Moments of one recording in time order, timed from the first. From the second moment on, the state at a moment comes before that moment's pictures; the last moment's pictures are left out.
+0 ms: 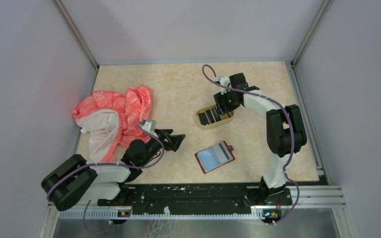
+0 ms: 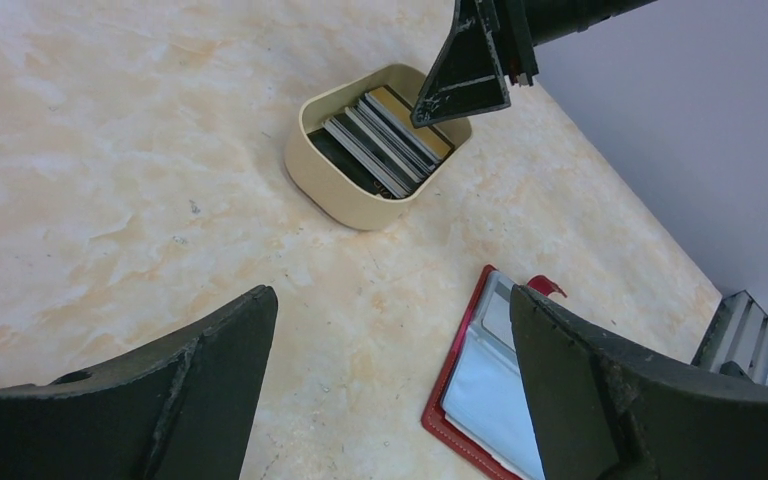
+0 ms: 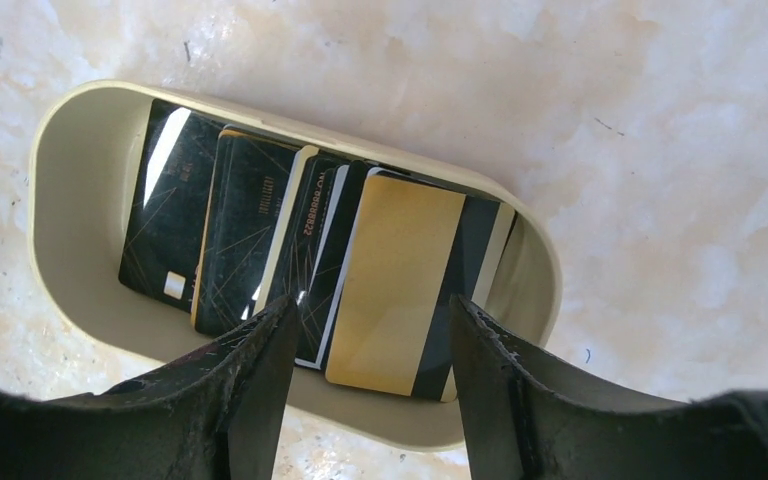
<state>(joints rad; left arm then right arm) -0.77 1.24 0.11 1.12 -0.09 -0.50 0.30 1.84 1.28 -0.43 -0.30 -0.21</state>
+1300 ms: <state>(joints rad) -0.77 1.24 0.11 1.15 -0.08 -0.52 0.27 1.89 1.30 -0.41 -0.34 -0.14</state>
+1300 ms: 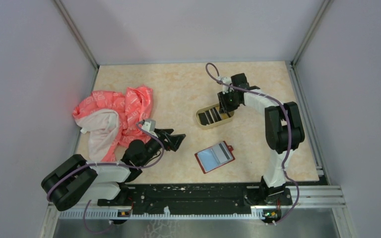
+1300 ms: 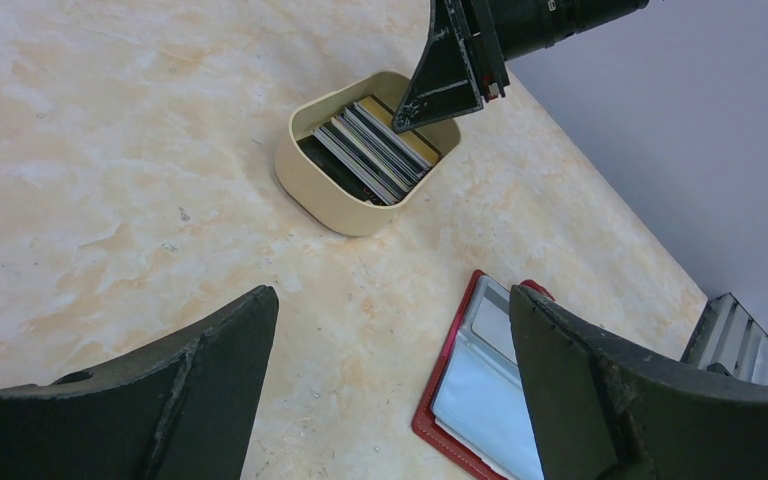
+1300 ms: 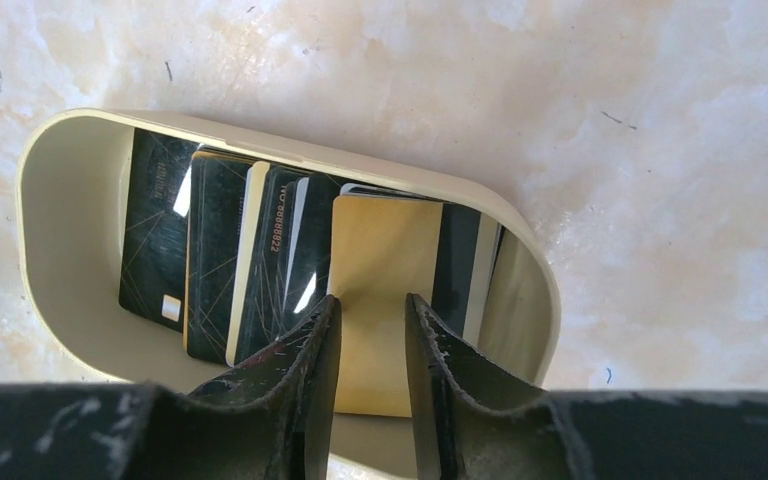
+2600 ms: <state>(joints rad) -0.77 1.63 0.85 0.49 0.04 -0.93 0.14 1.70 1.27 -0.43 -0.70 -0.25</state>
